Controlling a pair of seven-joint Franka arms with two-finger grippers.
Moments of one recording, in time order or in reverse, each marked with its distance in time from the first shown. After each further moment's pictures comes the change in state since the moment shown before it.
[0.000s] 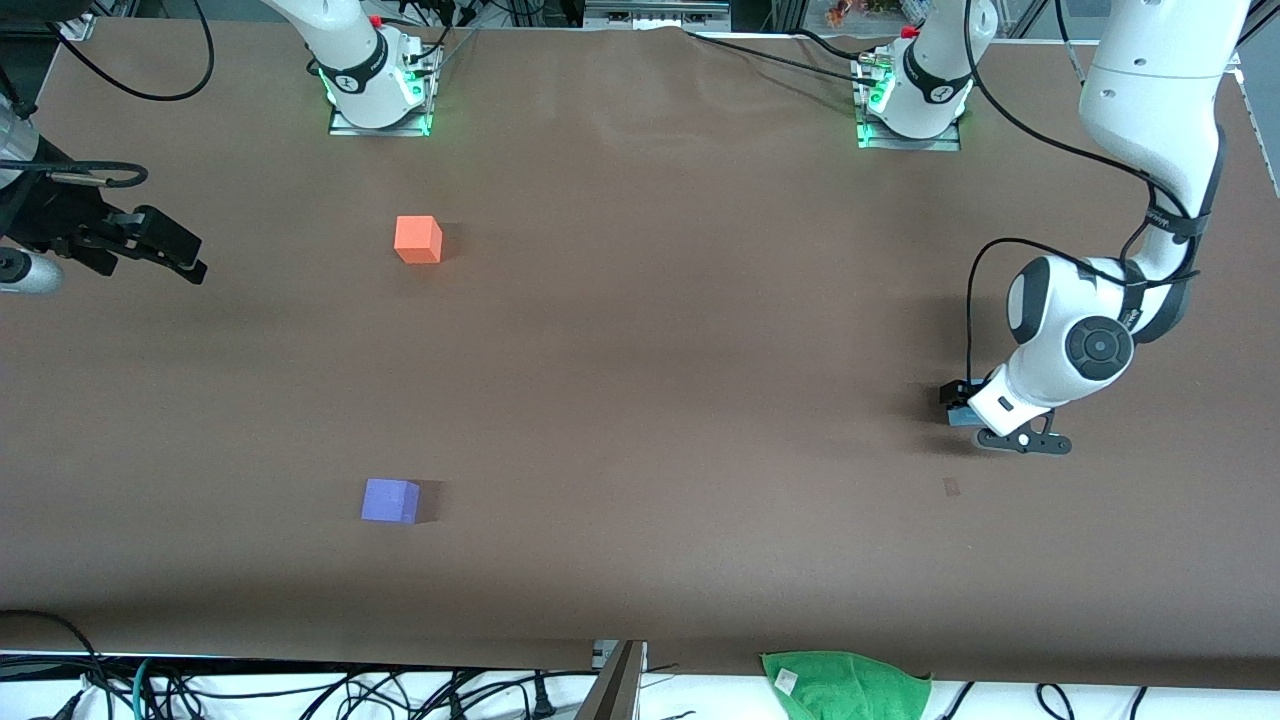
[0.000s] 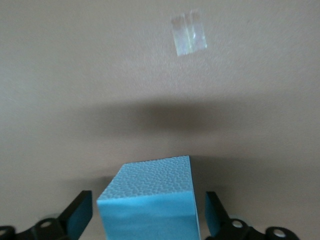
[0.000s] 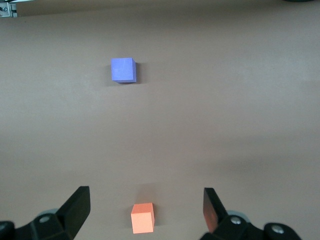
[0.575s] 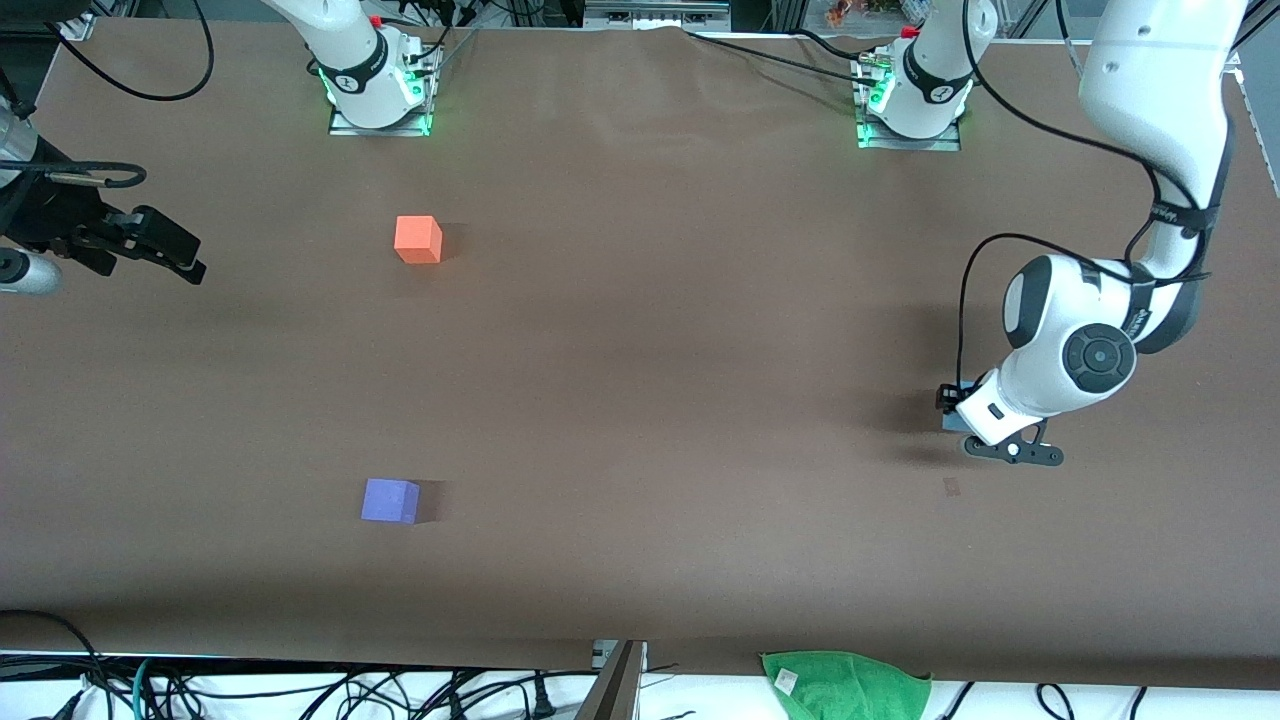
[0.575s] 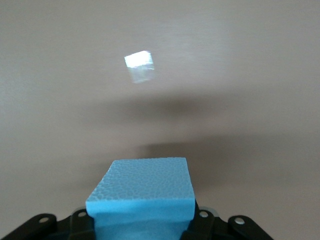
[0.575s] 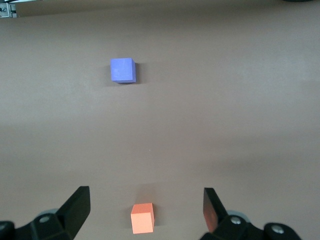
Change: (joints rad) left arm -0.003 -0.060 -0.115 0.184 -0.024 -0.318 -0.020; right arm -0.001 0.000 -0.002 0.000 0.000 0.000 0.000
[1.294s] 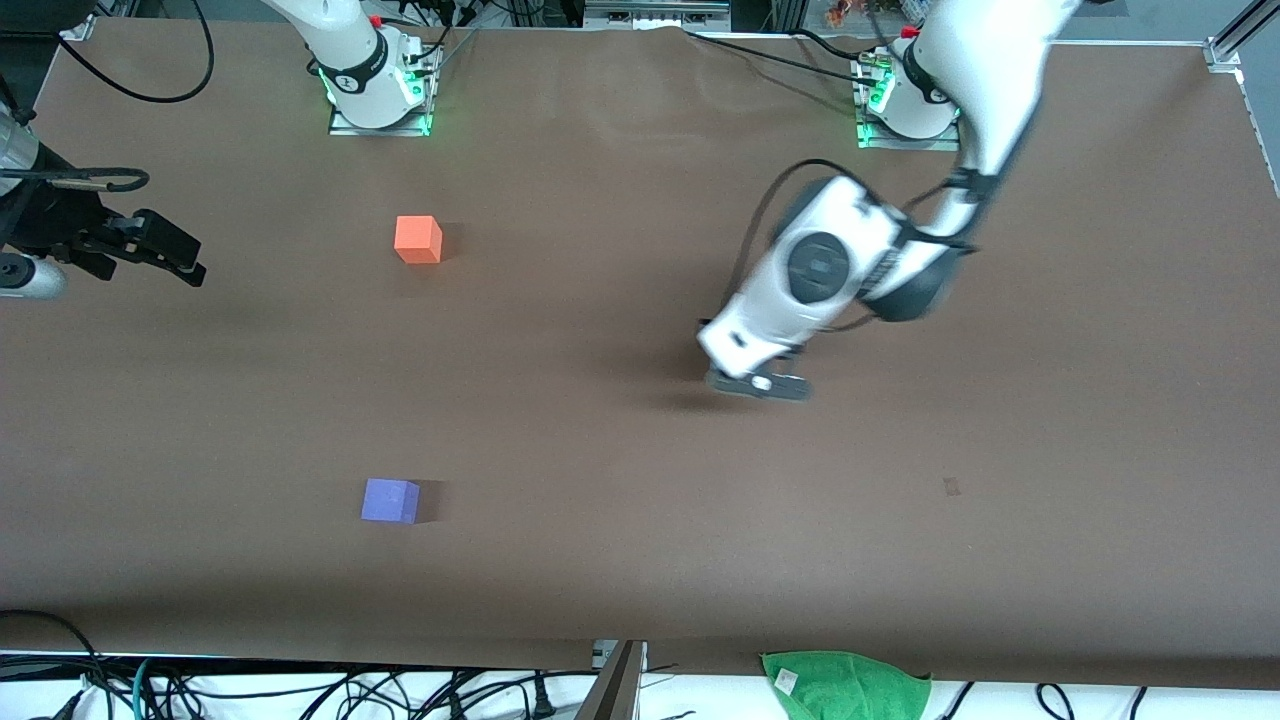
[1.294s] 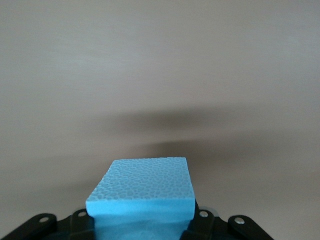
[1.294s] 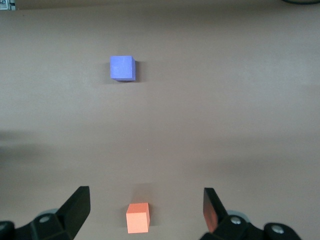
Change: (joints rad) left arm -0.329 0.115 -0.254 0.168 -0.043 0.077 -0.575; right arm -0.004 0.013 -0.001 0.000 0.000 0.002 -0.039
